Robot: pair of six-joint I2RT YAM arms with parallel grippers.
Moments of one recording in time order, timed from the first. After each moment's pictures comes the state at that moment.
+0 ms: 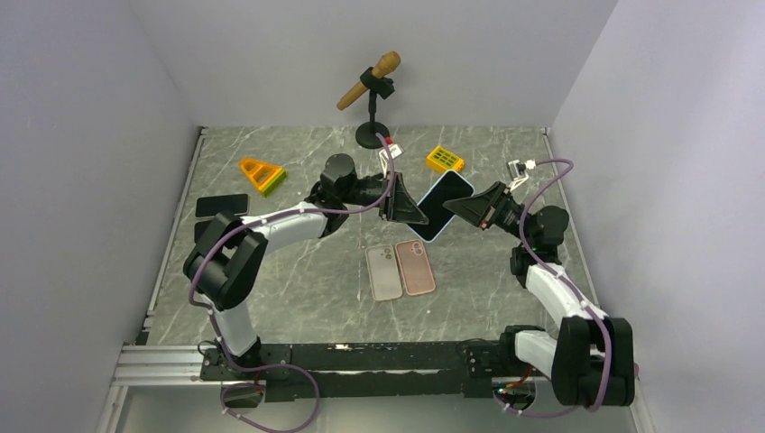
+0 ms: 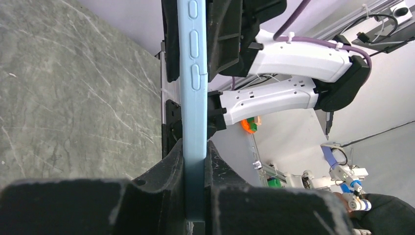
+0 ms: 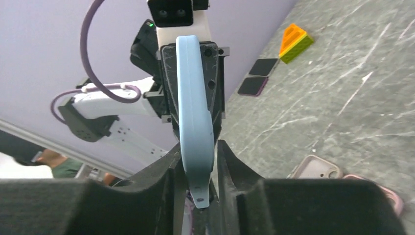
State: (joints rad) left arm -0.66 1.78 1.13 0.79 1.08 -0.97; right arm -0.02 1.06 0.46 0.88 -1.02 1.14
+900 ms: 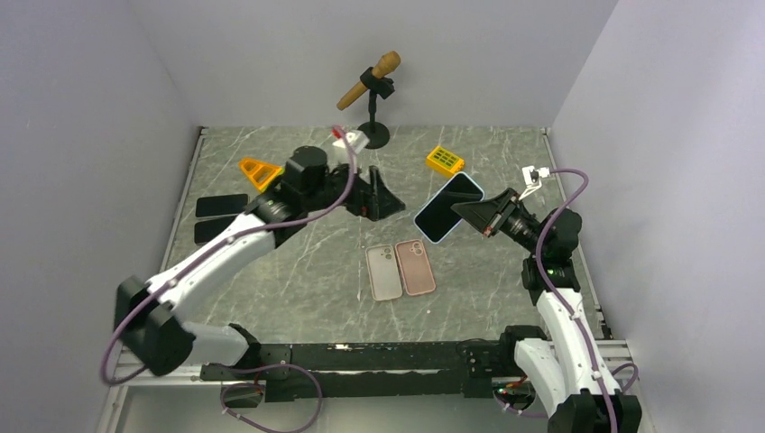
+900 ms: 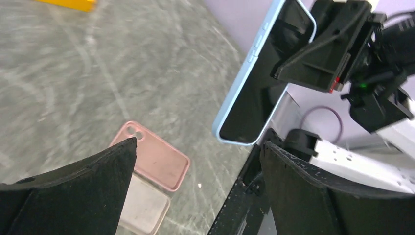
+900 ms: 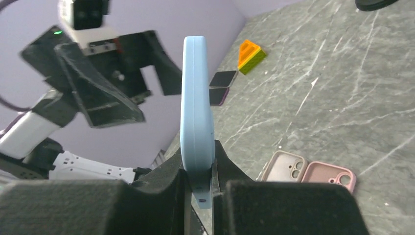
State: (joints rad) left arm -0.66 1.38 1.17 -0.06 0.51 -0.49; right arm -0.02 0.77 0.51 0.38 -0.87 0.92
